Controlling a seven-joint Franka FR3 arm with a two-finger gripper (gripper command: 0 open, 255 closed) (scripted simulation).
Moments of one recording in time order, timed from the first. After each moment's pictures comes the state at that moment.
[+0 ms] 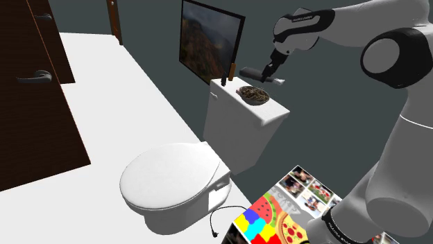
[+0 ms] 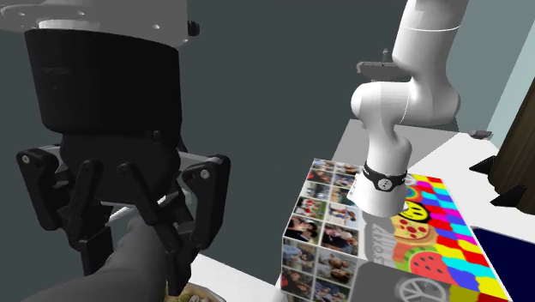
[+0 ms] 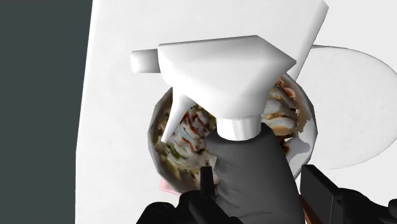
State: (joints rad) arm 0.07 0.28 -0.57 -1.66 0.31 2.05 -0.81
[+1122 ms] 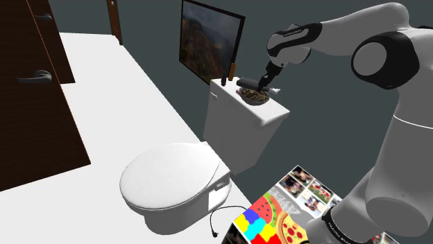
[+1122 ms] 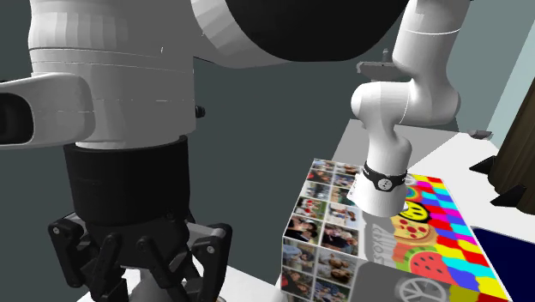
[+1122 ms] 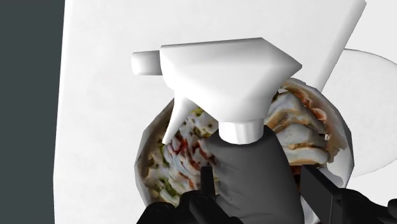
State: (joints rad) arm 0.06 0.33 -0.55 -1.75 0.36 2.17 -0.86
